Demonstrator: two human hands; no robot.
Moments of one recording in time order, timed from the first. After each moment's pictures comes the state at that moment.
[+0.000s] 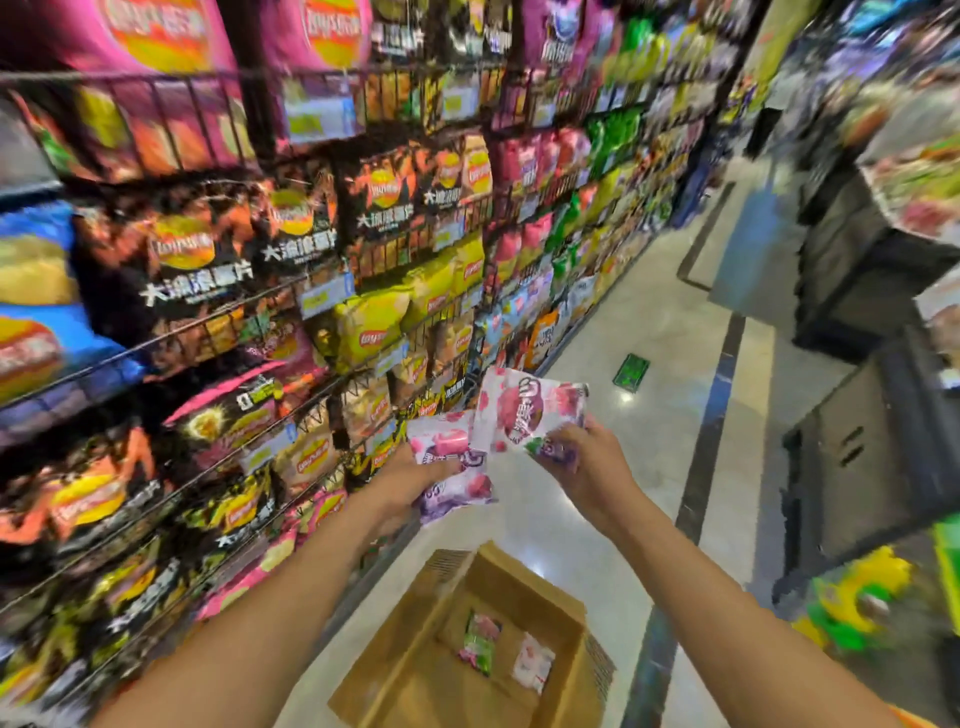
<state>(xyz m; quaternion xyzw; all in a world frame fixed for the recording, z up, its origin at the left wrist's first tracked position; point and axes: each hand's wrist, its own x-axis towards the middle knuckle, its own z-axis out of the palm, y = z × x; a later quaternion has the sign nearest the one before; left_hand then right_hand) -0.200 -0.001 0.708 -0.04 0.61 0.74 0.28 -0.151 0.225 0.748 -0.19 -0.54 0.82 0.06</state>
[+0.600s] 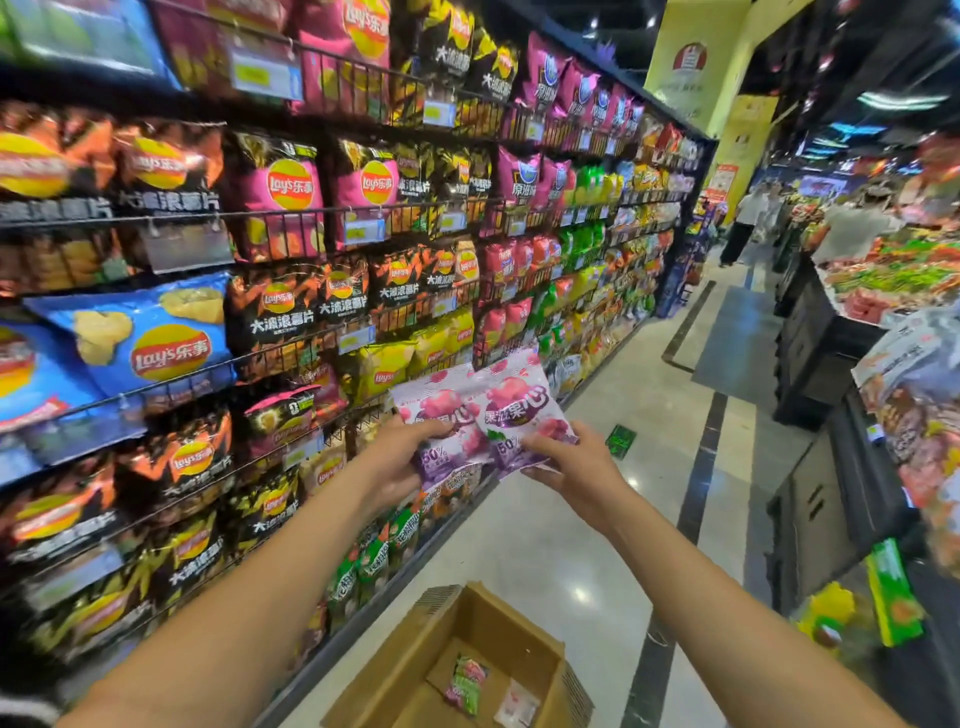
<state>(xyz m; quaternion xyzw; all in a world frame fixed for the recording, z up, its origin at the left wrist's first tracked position) -0.041 -0.016 0.847 0.00 0.48 0.85 0.22 0.026 0.218 0.856 -0.10 -0.65 0.76 0.04</state>
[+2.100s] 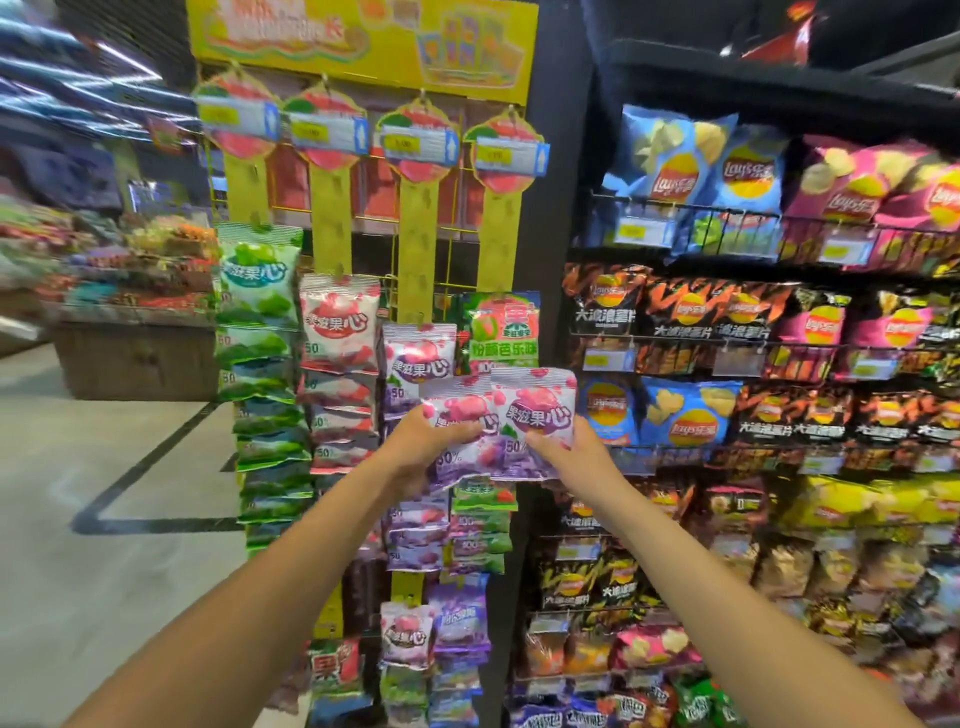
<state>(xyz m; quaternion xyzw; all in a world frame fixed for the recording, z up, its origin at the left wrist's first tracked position) 0.283 -0.520 0.956 -0.14 0.67 0.70 -0.21 0.156 -0.334 0.943 0.34 -0.73 0.58 -0.10</state>
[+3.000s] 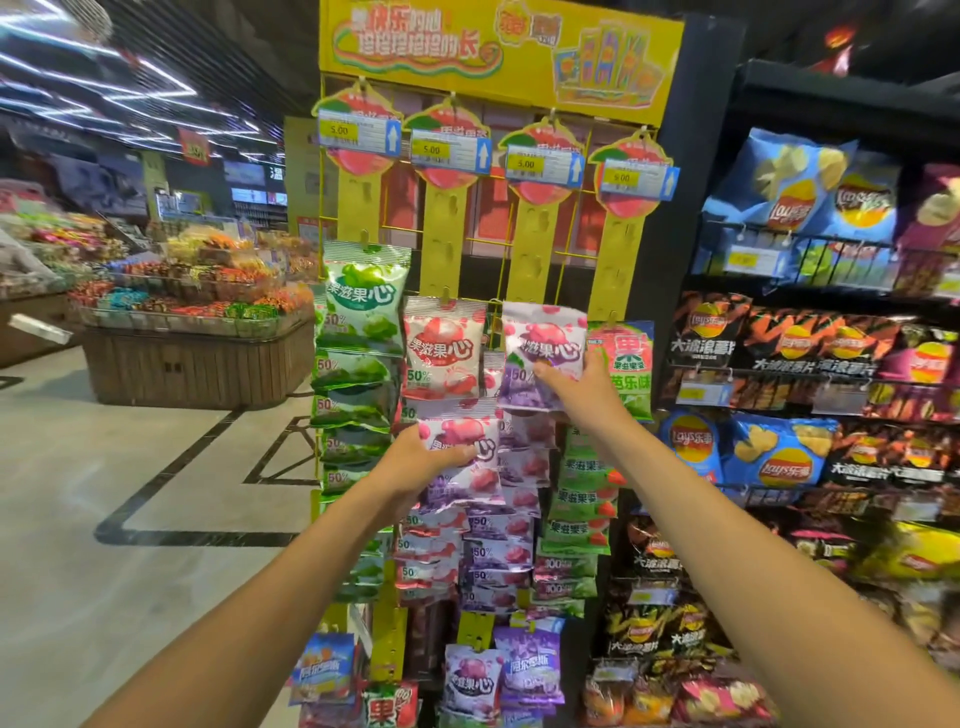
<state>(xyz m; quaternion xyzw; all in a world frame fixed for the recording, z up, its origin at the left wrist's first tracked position) 0.348 -0.646 0.958 -0.10 0.67 0.70 -0.23 0.176 -0.500 1.024 0.34 -0.71 0.62 -0.04</state>
